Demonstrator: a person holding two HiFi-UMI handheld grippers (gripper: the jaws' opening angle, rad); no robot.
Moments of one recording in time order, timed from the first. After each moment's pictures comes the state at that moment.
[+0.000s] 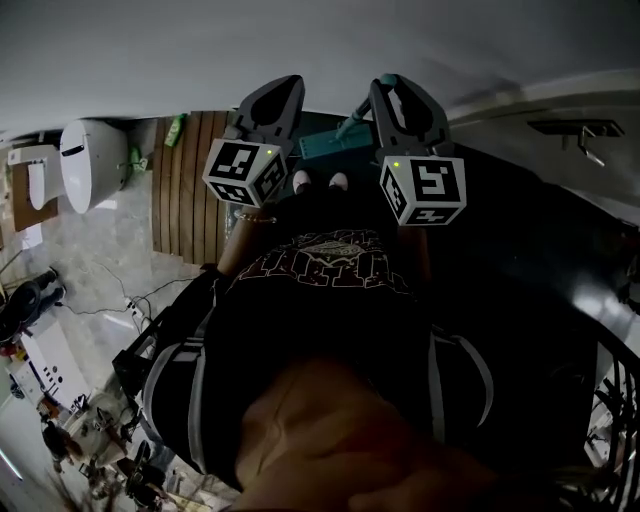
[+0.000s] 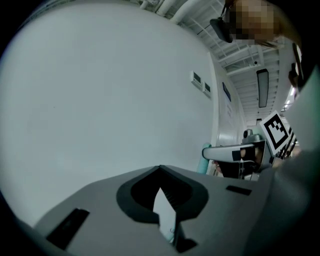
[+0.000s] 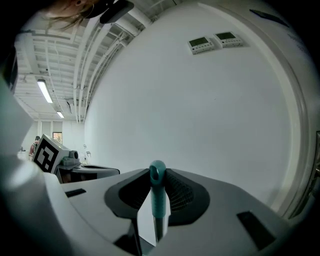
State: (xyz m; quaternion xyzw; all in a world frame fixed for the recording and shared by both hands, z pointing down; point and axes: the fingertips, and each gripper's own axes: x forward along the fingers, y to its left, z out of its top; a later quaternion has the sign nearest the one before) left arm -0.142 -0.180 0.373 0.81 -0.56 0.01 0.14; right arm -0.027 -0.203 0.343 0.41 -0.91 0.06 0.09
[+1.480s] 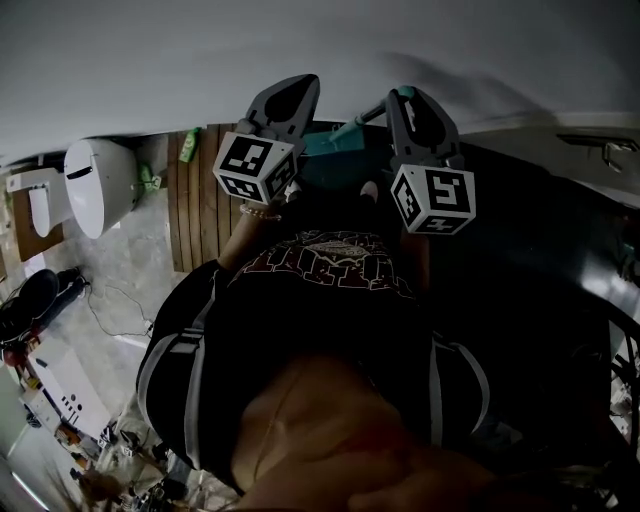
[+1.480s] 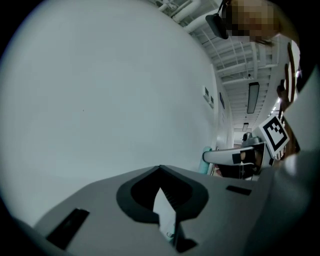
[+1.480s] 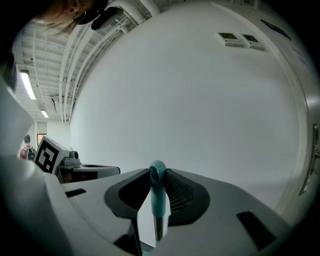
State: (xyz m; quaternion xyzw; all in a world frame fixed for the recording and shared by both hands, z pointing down) left arm -0.310 -0.196 0.375 0.86 -0.50 0.01 0.14; right arm -0.189 -0.200 0.352 0.47 -0.87 0.09 0.09
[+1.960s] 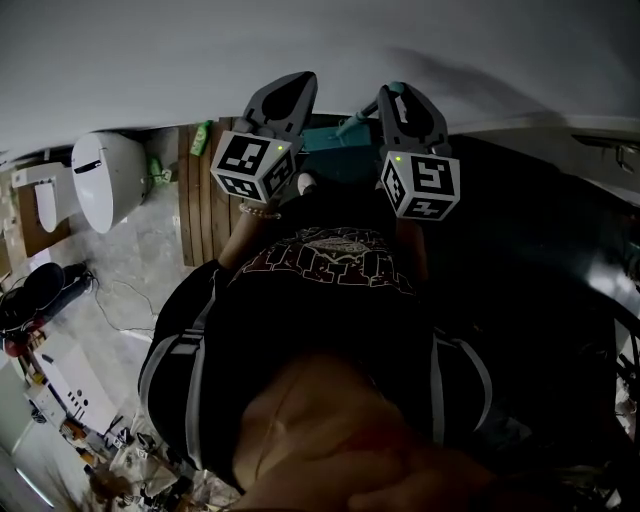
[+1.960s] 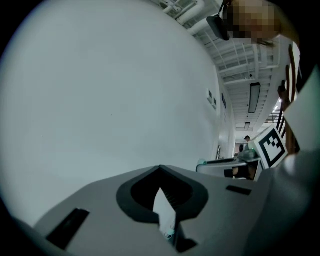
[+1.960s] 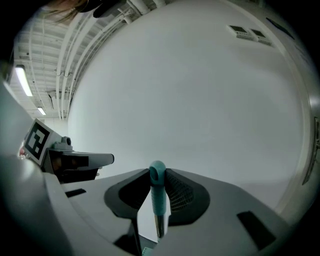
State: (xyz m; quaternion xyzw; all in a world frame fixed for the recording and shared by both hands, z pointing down) left arm -0.374 -0.179 0.381 0.85 -0.51 0.01 0.14; right arm -0.257 -0.192 0.391 0.48 -0.86 0.10 0.11
